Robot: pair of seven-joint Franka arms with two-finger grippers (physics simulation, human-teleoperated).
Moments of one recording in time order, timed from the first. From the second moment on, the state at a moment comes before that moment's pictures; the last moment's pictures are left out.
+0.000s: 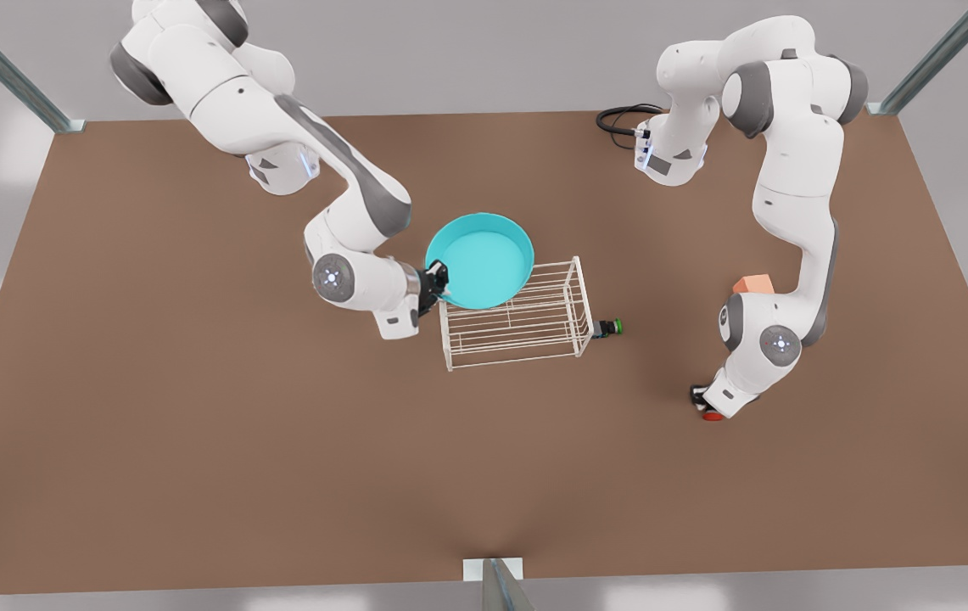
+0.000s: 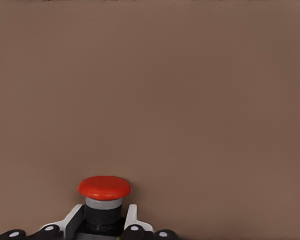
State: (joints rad) left arm -0.01 0.68 -0.02 -1.83 0.05 2.61 -0.02; right arm 0.10 0.46 0.58 -1.72 0.33 2.10 -0.35
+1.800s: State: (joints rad) left arm -0.04 0.19 -0.04 -1.55 -0.09 1.70 -0.40; right arm -0.39 0.30 0.46 -1.53 -0.09 1.59 -0.14
